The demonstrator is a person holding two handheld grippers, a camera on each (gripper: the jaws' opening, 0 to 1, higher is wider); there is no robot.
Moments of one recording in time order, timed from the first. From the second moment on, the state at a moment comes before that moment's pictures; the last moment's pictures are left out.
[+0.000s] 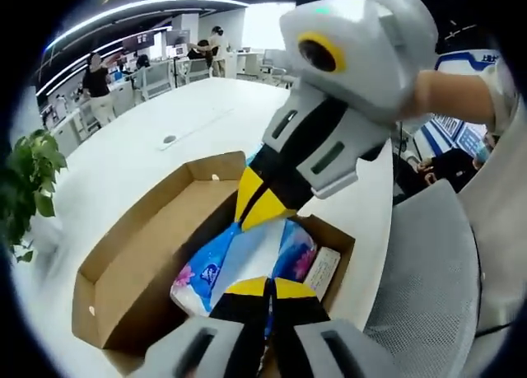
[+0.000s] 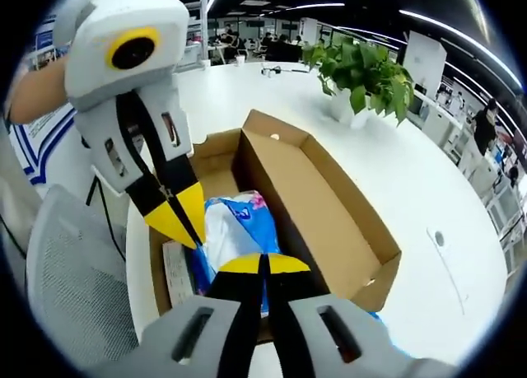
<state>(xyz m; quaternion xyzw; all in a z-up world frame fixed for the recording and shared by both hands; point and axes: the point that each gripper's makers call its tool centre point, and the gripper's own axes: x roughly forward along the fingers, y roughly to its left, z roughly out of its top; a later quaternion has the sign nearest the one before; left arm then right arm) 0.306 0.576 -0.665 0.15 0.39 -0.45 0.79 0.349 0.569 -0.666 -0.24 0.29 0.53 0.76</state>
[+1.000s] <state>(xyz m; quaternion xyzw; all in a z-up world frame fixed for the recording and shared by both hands) 0.299 0.535 -0.588 0.16 0.35 -0.46 0.80 0.345 0.538 -0.598 -0.20 0.25 0.54 0.78</state>
